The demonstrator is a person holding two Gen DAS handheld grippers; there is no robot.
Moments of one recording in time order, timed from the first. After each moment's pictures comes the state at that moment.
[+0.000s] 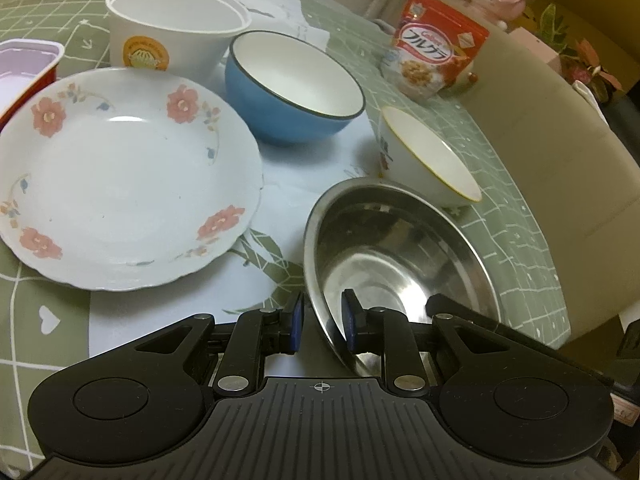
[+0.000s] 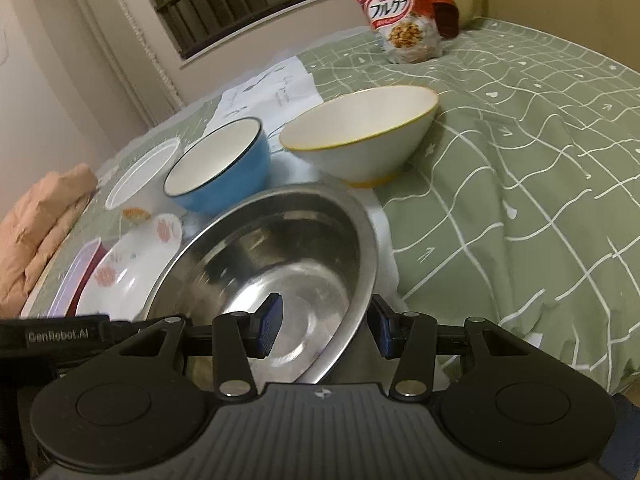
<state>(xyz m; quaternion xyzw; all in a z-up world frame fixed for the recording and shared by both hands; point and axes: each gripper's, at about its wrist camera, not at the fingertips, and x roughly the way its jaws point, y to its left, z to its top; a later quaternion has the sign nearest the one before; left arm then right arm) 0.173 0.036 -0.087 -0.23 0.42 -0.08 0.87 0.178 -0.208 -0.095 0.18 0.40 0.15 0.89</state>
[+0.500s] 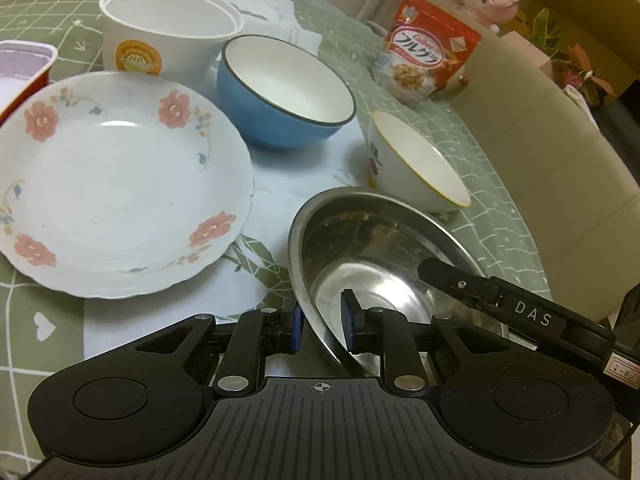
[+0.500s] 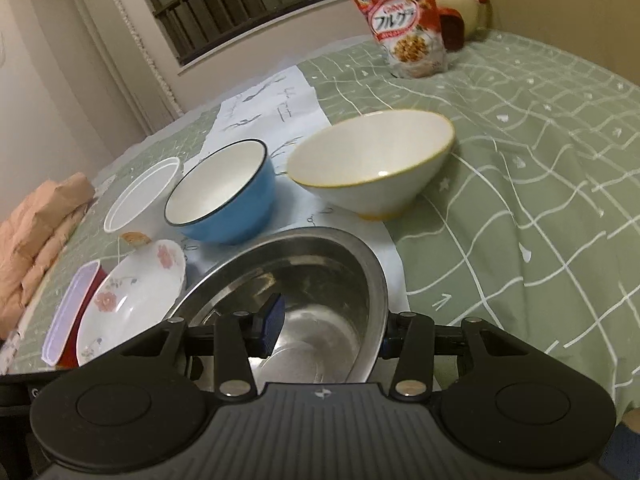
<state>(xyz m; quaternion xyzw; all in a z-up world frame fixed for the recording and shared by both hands) 0.170 0.040 -0.082 -0.24 0.41 -0.10 0.87 0.196 -0.194 -0.075 0.17 0.39 0.15 0.89</state>
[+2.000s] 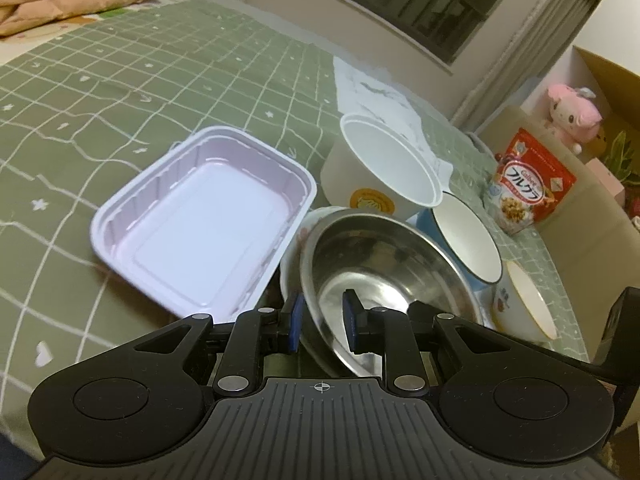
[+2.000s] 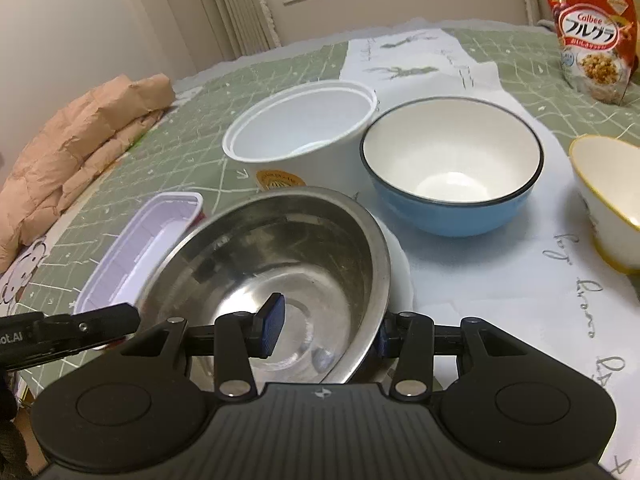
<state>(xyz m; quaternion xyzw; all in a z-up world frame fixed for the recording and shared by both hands) 0.114 0.195 -0.062 -0.29 0.33 0.07 0.90 0.237 -0.012 -0.065 0.07 0.41 0.28 0.87</state>
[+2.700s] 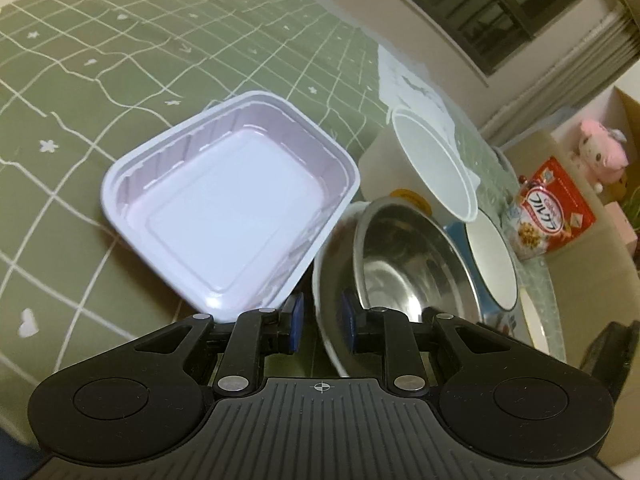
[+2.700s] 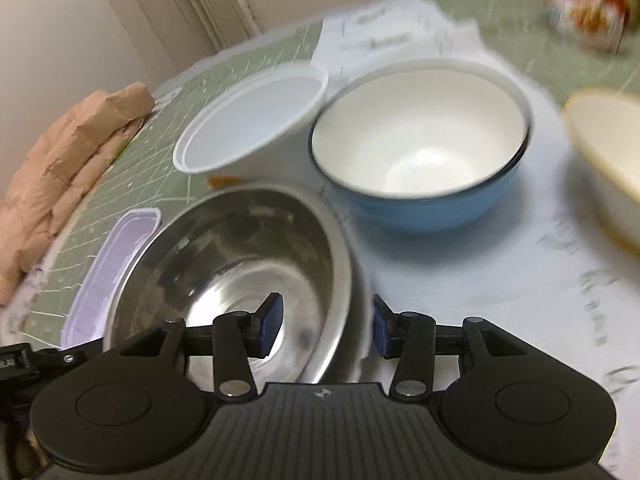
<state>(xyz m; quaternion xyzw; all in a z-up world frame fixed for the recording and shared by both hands) 0.132 0.220 -0.089 -0.38 0.35 0.08 0.85 0.281 -0.024 -0.094 0.12 0.46 0.28 0.84</state>
